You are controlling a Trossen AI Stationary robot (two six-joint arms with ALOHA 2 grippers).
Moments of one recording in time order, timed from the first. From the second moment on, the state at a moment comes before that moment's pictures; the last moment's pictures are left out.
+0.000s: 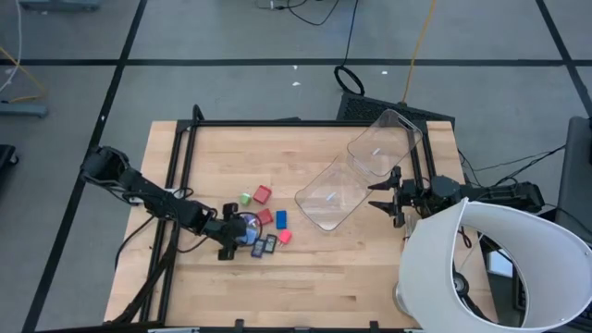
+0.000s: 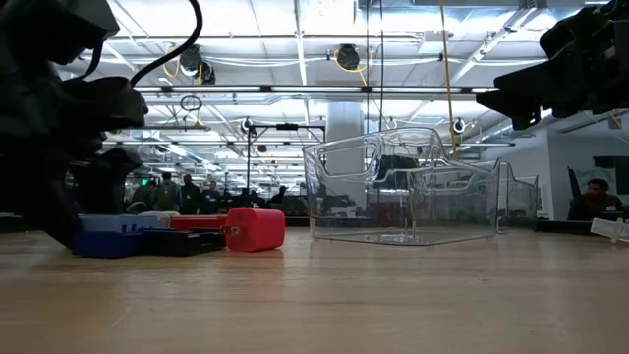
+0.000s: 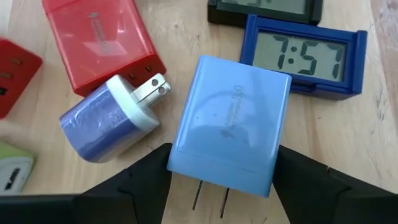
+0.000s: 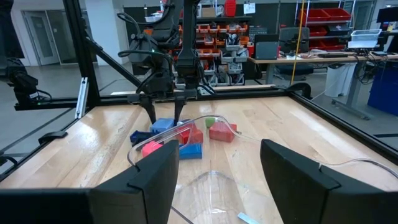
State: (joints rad) left arm -0.43 1.36 0.45 -0.13 -0.19 -0.35; right arm 0.04 0.14 0.02 0.13 0.08 0.04
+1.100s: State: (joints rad) left arm -0.43 1.26 0.54 -0.27 -0.22 -0.42; right arm 0.04 0.14 0.02 0.13 0.08 0.04
